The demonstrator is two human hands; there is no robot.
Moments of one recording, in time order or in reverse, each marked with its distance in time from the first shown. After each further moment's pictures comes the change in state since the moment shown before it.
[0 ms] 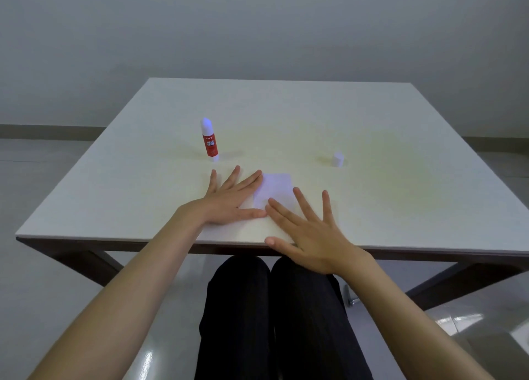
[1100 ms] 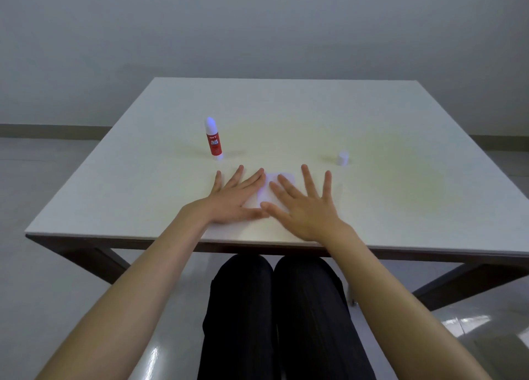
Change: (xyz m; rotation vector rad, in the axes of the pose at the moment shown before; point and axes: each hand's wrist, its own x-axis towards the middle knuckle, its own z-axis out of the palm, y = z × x) left_hand -0.005 0.006 -0.004 -0.049 -0.002 -0.003; right_hand 0.045 0.000 -0.012 -0.046 -0.046 0.189
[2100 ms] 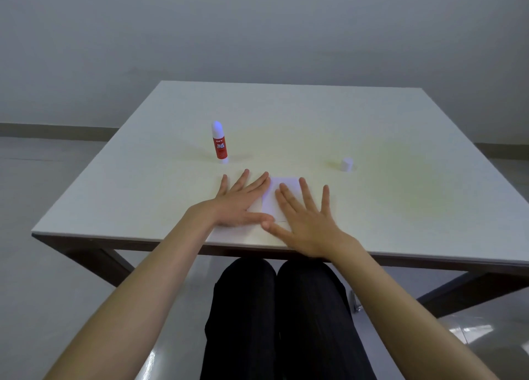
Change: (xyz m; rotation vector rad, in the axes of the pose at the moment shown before) left_hand 0.003 -0.002 -0.001 0.012 -0.041 0.003; right_hand -0.009 -0.005 0.013 0.066 0.010 -0.084
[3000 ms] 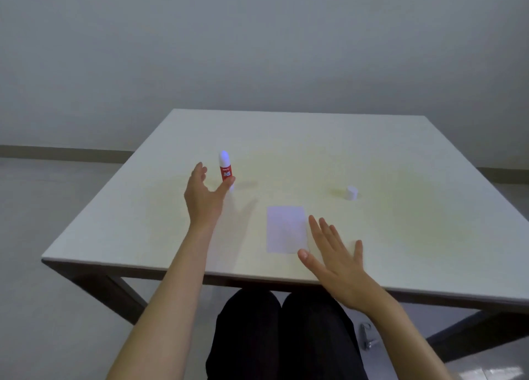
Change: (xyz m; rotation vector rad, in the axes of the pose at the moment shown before) left_hand 0.013 -0.034 -0.022 -0.932 1.124 -0.422; right_hand -0.048 0.017 -0.016 0.486 -0.039 0.146
